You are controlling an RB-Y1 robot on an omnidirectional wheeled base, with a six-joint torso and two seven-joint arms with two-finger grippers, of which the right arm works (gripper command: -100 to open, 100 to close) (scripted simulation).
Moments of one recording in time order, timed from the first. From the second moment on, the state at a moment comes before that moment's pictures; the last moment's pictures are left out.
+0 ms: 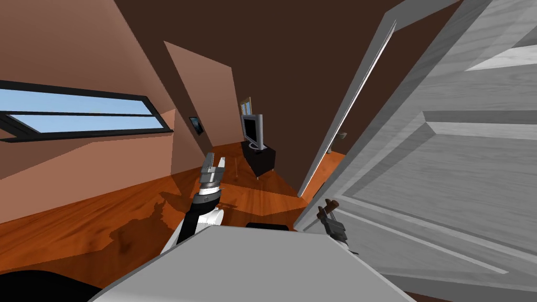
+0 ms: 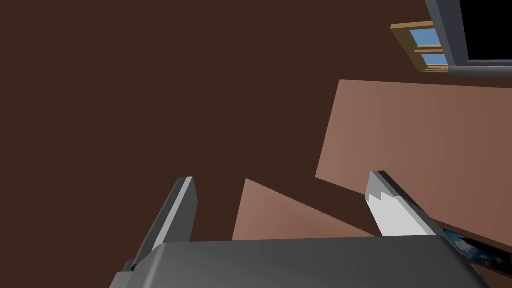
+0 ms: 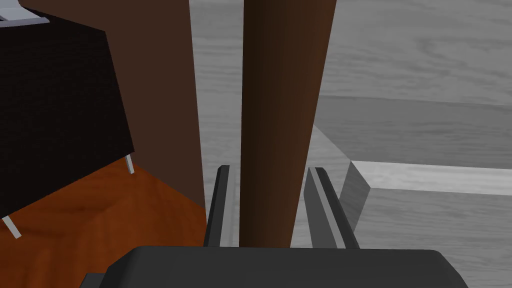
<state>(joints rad) 0.39 -0.44 0.24 -0.99 -0.62 -0.99 -1.56</state>
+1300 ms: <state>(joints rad) 0.47 -0.50 0.36 -0.93 -0.53 -1.18 -1.67</state>
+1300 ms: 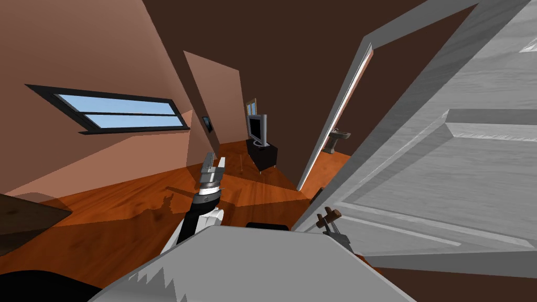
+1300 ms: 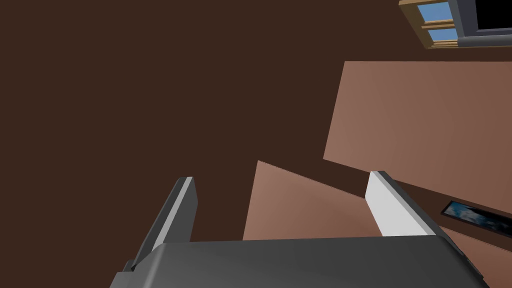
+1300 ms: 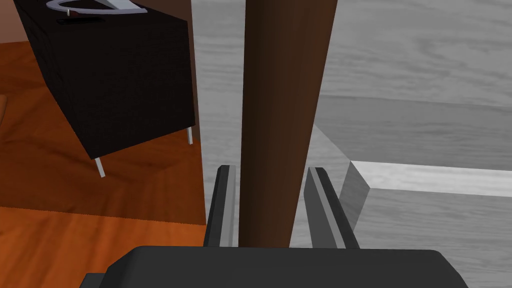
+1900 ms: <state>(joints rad) 0.50 -0.53 0.41 -0.85 -0.49 -1.31 -1.73</state>
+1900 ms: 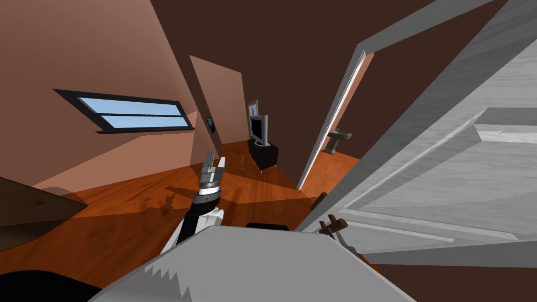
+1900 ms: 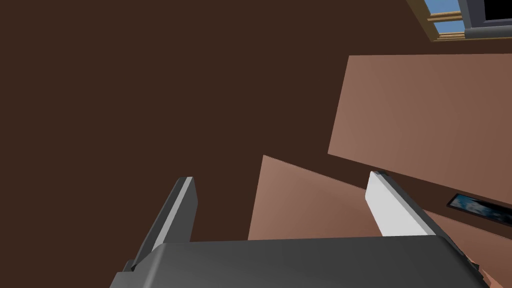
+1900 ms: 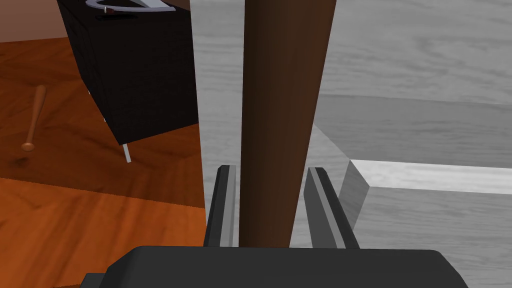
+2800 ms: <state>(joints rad) 0.48 -0.52 0.45 -0.69 -0.44 -1.47 -1.77</state>
